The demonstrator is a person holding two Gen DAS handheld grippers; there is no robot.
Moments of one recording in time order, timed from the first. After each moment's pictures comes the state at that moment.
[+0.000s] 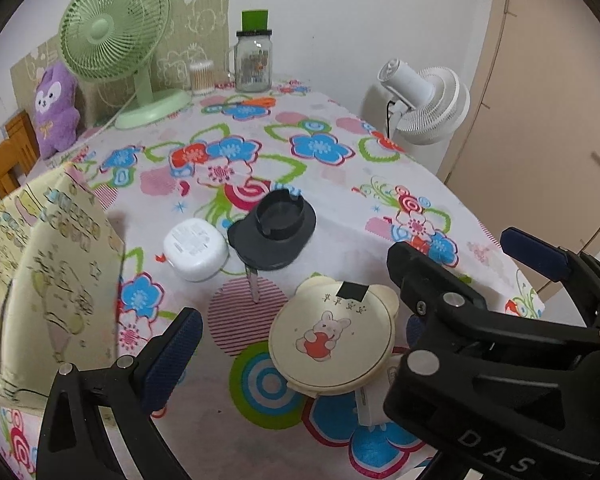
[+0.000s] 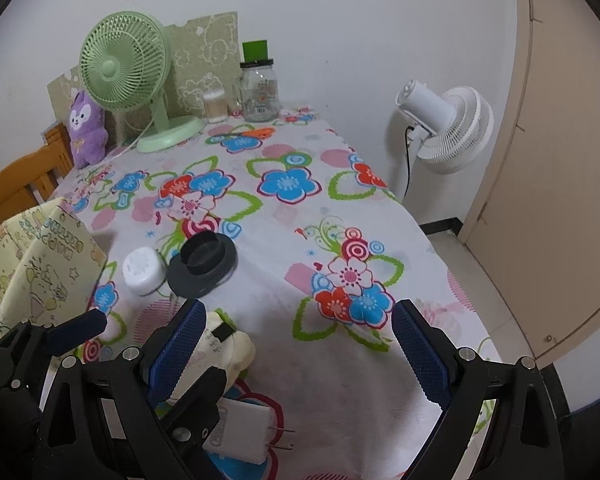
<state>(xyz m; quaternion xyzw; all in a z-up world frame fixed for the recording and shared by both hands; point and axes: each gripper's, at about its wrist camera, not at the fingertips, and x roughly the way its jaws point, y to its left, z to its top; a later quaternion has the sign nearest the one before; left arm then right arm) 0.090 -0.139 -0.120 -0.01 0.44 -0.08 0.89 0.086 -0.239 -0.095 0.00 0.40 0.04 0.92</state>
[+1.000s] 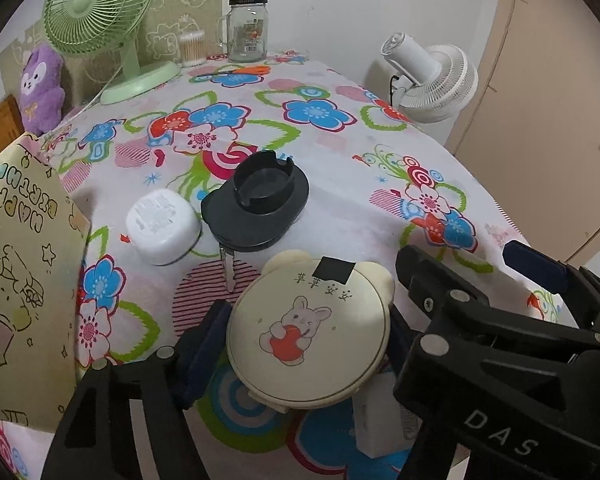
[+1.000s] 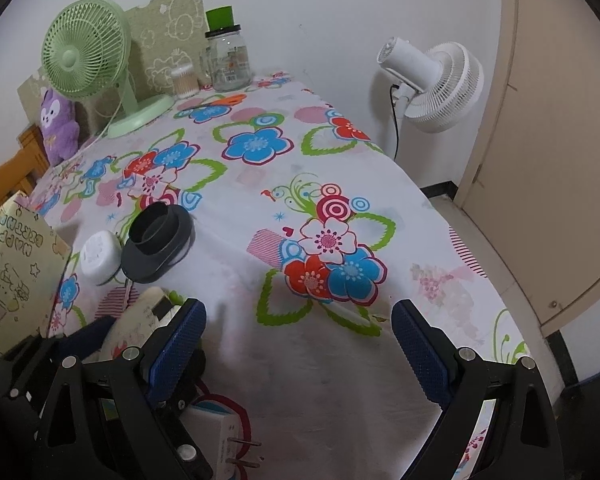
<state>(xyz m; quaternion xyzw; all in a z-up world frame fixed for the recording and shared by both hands) 0.105 -0.149 -0.148 -0.01 0.47 -0.08 0.88 0.103 -0.257 -0.133 0.04 0.44 0.02 0.90</state>
